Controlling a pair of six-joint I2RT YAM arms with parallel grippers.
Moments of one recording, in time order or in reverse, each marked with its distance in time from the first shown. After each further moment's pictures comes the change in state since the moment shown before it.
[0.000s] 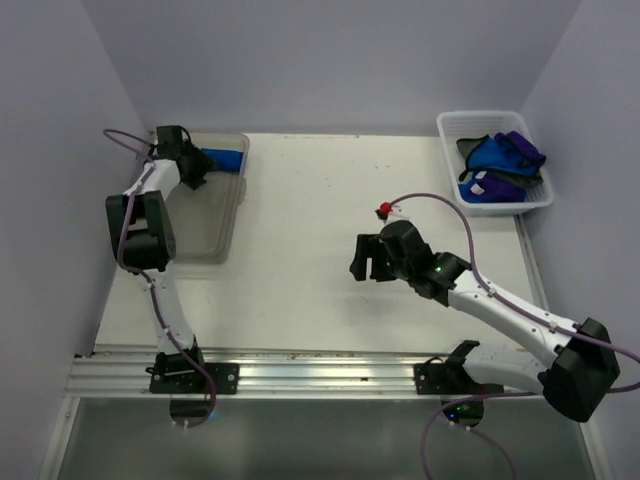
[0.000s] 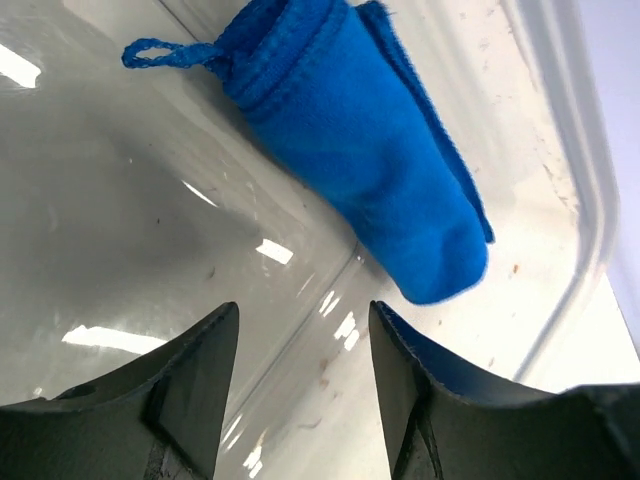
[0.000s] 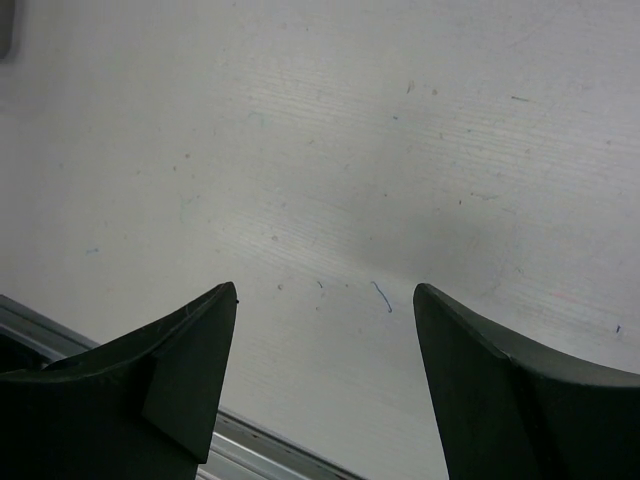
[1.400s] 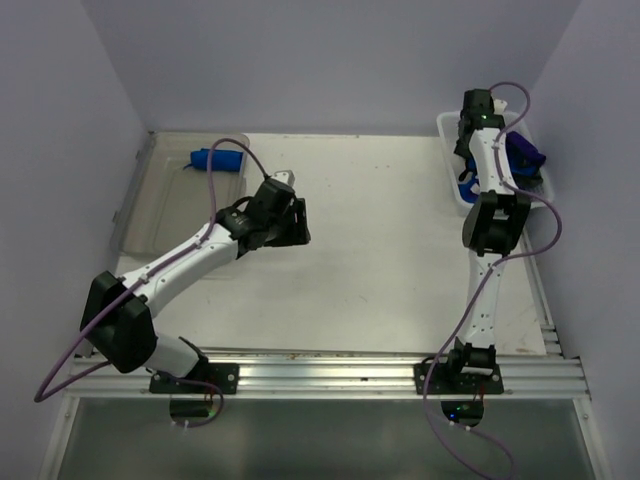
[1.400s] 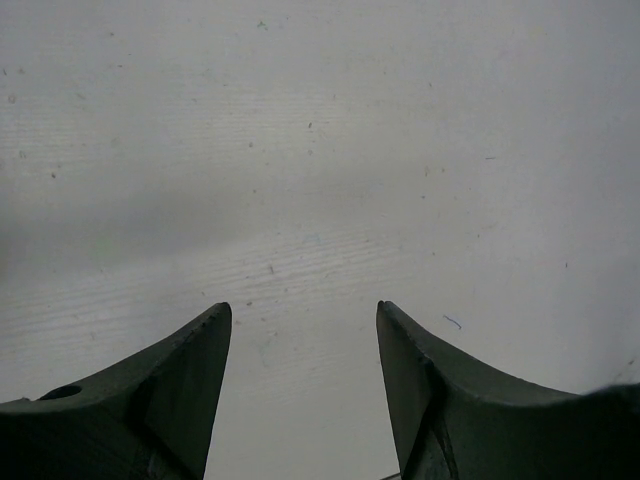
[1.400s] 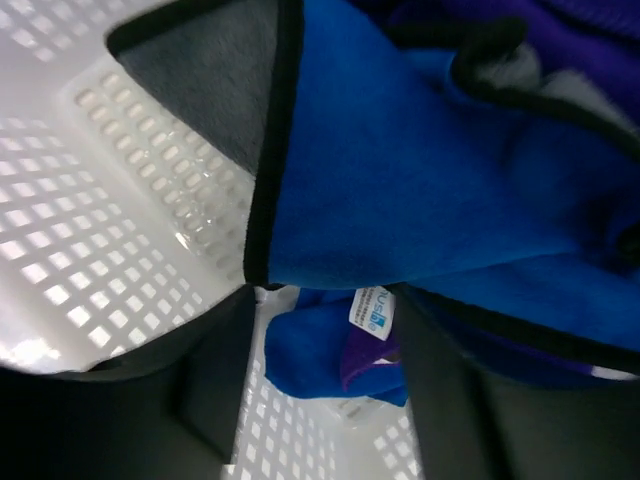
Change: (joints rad) left arm -0.792 -0.767 -0.566 -0.214 -0.212 0.183; right arm -0.819 1.315 1.697 -0.509 0.399 -0.292
